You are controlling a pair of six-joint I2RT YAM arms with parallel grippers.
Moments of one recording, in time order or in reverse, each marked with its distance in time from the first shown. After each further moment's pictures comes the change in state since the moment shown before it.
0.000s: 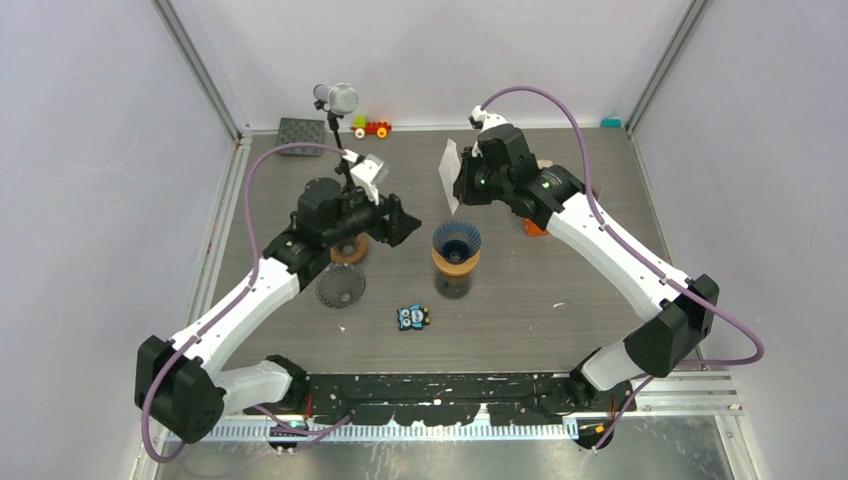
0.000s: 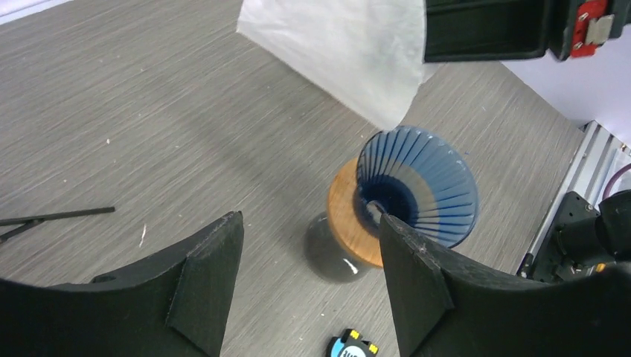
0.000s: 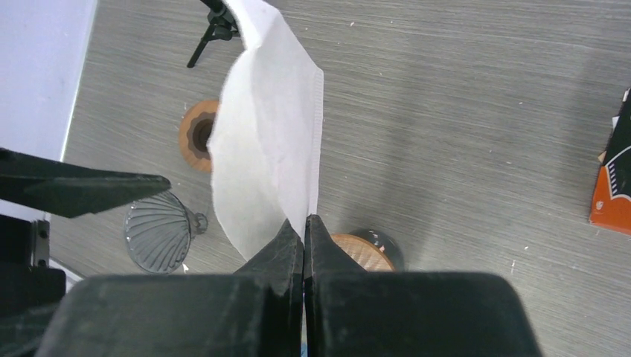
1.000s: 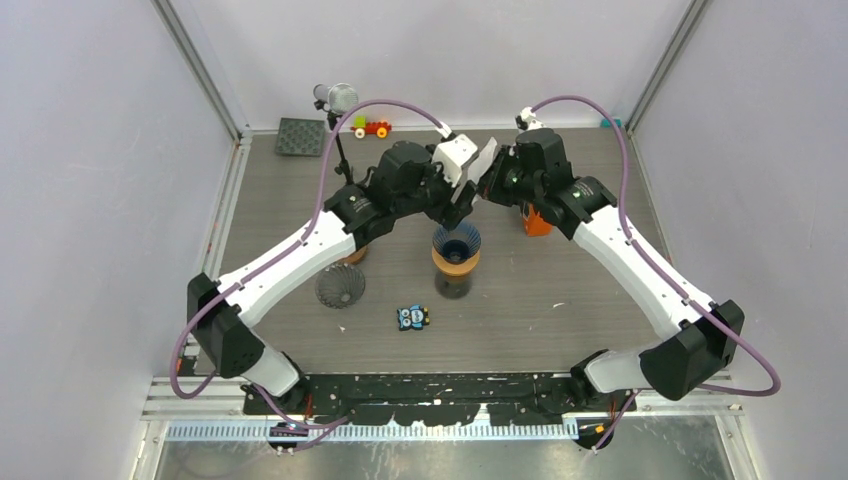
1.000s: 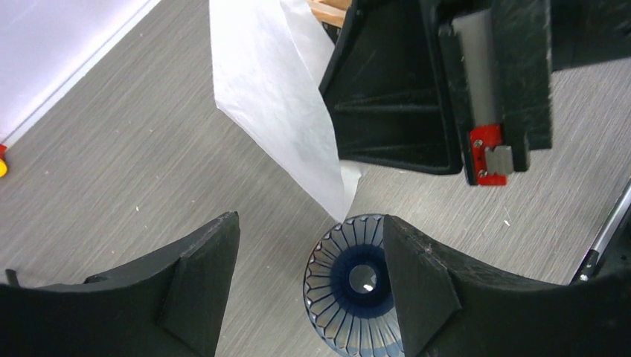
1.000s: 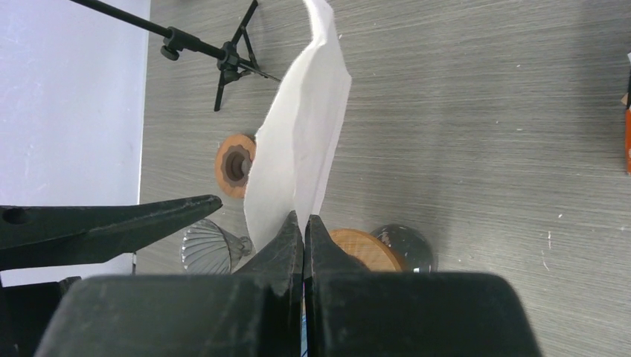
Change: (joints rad) left arm -0.339 0.388 0.603 -0.397 -0.321 0.237; right arm -0.132 -0.134 -0.155 0.080 -0.077 0.220
